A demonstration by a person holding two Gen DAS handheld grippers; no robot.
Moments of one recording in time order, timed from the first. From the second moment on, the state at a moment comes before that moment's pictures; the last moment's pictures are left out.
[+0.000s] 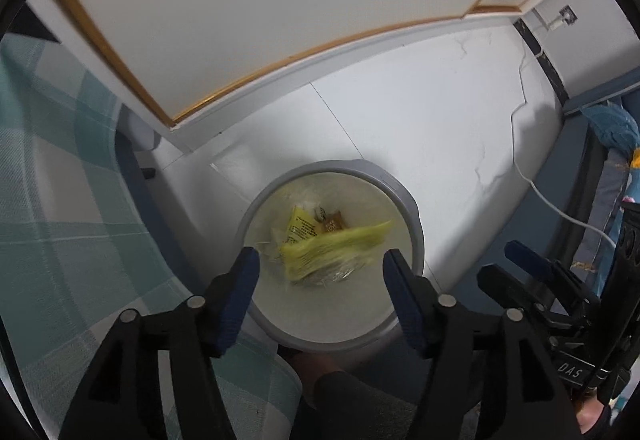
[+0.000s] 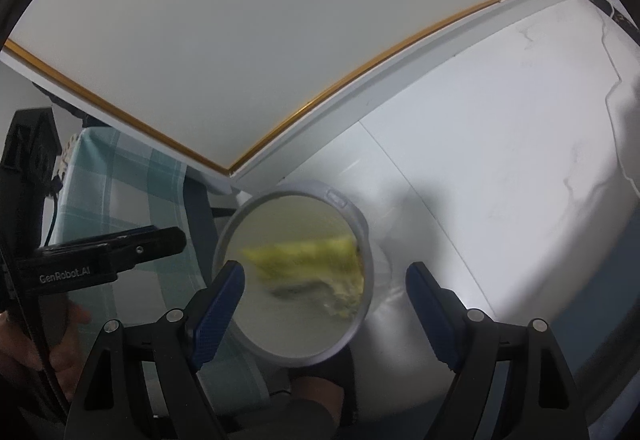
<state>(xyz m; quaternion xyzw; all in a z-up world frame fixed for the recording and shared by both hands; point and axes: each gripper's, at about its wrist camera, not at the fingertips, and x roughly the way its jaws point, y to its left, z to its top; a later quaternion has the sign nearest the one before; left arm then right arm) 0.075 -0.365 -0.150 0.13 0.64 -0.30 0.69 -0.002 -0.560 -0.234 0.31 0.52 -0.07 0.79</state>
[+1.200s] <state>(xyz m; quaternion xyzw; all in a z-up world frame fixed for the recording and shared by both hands) 0.042 -0.312 -0.079 0.11 0.55 -0.29 0.78 -0.036 -0.533 -0.143 0.29 0.47 -0.05 0.83</state>
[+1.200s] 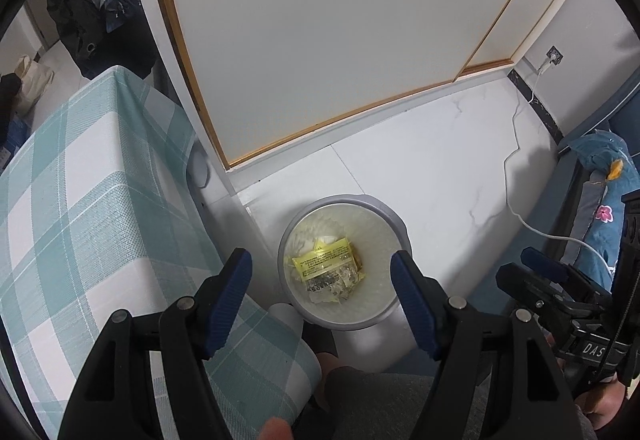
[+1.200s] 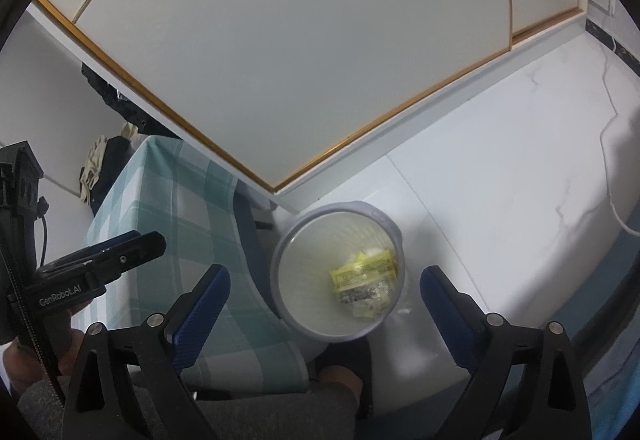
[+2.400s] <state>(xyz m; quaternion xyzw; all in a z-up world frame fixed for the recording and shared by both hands) 0.039 -0.307 -0.075 0.10 0.55 -0.28 0.78 -0.041 -0.532 -0.140 0.29 0.47 -0.07 0.83</state>
